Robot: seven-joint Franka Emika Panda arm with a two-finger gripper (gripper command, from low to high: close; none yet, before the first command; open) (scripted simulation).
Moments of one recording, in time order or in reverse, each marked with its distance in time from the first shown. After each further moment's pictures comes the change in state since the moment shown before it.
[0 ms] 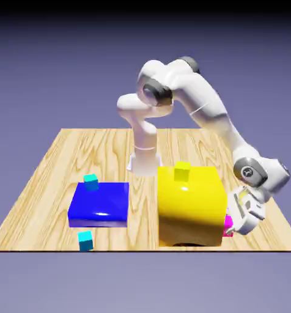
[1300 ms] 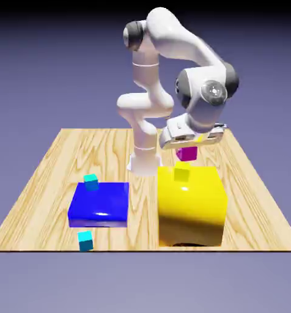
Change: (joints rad) arm -0.121 -0.735 -0.331 -0.197 0.908 -0.362 0.308
